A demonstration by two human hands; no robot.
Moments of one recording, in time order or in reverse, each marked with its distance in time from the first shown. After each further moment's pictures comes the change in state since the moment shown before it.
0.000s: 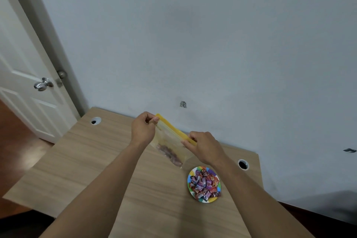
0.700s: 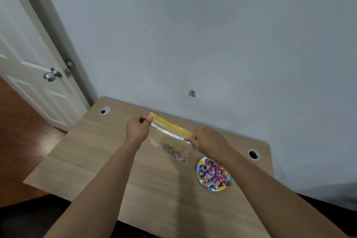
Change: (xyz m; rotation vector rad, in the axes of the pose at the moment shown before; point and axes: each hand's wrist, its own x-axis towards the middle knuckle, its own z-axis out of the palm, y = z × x) left_hand 0.012 -0.062 -0.032 -0.021 0.016 -0.198; right_hand 0.012 0.000 0.025 -0.316 -0.143 -0.158
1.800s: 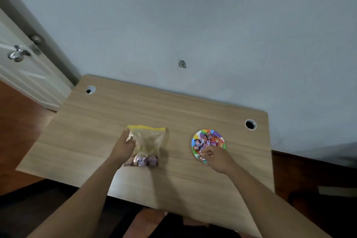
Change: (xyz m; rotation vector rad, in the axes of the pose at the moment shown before) left_hand -0.037 -0.153 -0.024 0.312 -0.295 -0.213; right_hand -0.091 0.074 0.163 0.697 -0.314 0.527
